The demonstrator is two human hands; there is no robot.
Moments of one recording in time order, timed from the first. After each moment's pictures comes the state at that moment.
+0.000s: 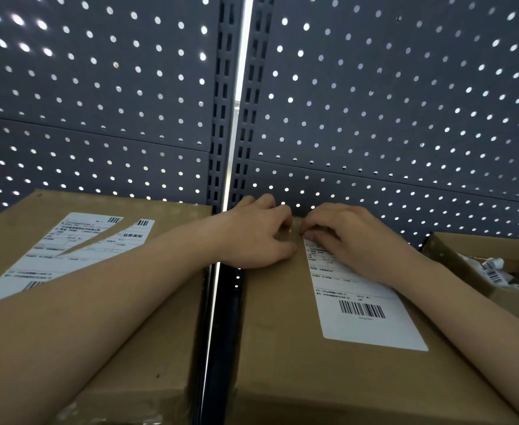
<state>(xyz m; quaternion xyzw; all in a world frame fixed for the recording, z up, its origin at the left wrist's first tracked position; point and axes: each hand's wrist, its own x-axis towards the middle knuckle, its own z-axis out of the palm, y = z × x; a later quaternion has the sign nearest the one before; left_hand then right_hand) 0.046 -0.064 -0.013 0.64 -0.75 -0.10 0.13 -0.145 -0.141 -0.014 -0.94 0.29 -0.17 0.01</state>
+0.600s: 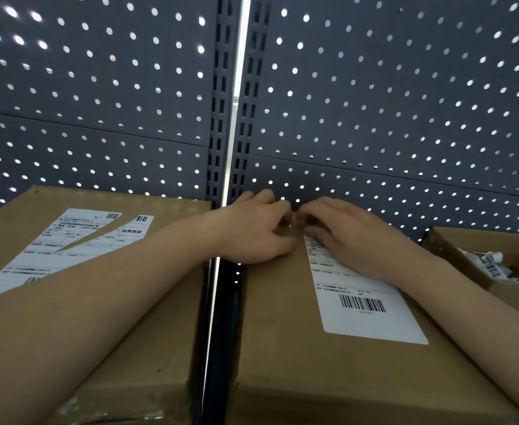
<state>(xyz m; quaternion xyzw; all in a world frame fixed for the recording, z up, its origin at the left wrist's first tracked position) 0.047 -0.065 -0.013 0.63 -0.76 -0.10 0.13 -0.145 -0.136 -0.015 -0.94 0.30 -0.14 -0.03</state>
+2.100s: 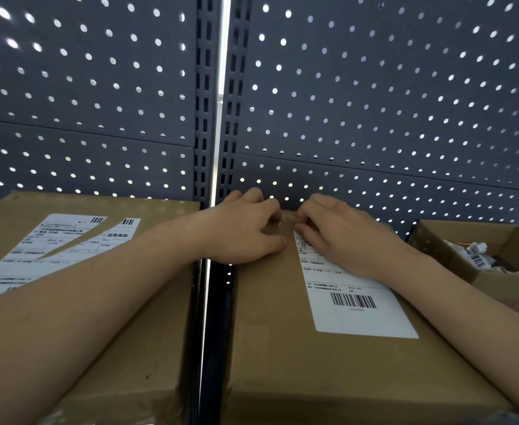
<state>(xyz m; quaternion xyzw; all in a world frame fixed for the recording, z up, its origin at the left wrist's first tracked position) 0.048 -0.066 -0.012 0.63 -0.76 -0.10 0.12 -0.143 -0.124 -0.012 -0.93 0.34 -0.12 -0.10</state>
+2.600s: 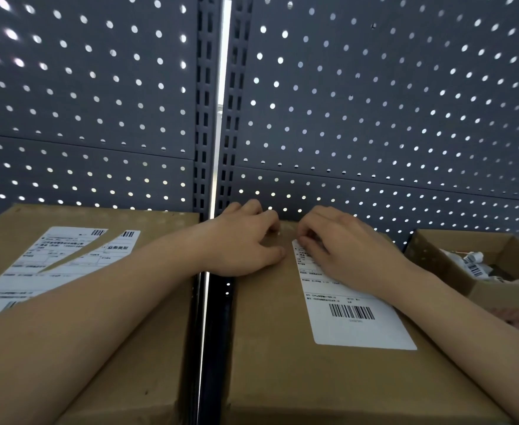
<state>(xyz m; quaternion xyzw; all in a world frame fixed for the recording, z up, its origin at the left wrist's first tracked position) 0.049 -0.066 -0.012 0.63 -0.76 -0.10 0.13 -0.148 -0.119 -0.011 -0.93 0.34 -0.14 -0.09</state>
